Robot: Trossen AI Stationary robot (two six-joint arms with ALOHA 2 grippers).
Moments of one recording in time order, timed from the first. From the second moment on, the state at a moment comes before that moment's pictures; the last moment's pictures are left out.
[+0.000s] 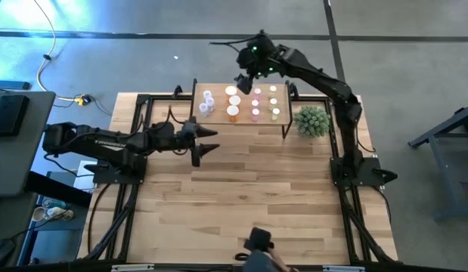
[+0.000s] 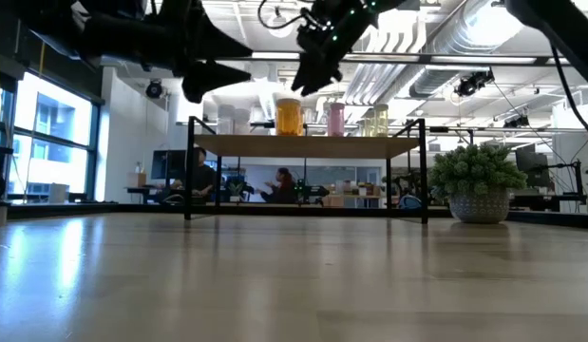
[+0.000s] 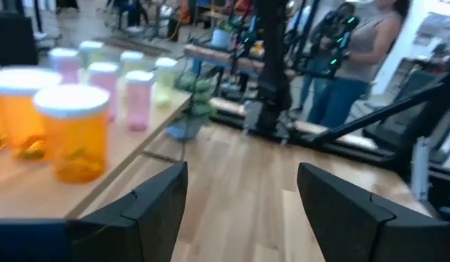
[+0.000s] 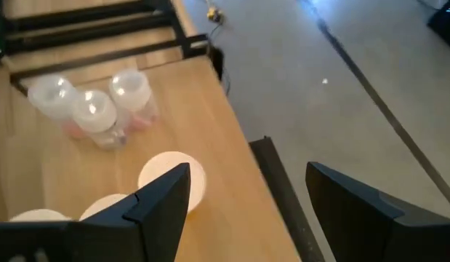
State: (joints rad) left arm 0.27 1.13 0.45 0.57 -0.01 -0.20; right arm -0.59 2.02 2.17 -0.87 -0.09 -0.23
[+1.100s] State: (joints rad) left arm 0.32 1.13 0.45 0.51 0.04 -0.18; right arm -0.52 2.12 2.17 -0.88 -0.06 -0.30
